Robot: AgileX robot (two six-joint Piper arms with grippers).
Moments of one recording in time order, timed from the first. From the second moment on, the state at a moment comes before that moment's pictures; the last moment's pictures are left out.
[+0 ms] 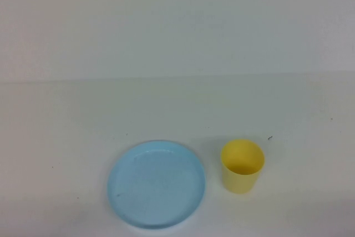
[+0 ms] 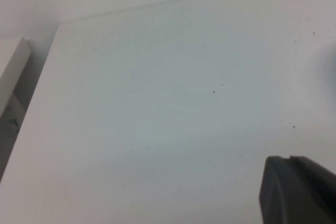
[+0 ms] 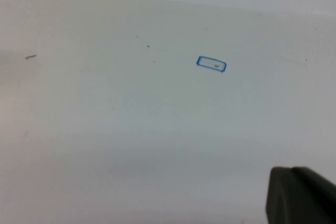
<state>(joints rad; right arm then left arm) -0.06 -0.01 0.03 -0.09 0.42 -0.05 0.01 -0.03 0.03 -0.06 0.38 0.23</state>
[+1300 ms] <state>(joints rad) -0.06 0.00 -0.21 -0.03 0.18 -0.01 0.01 0.16 -0.42 0.00 0.12 0.12</state>
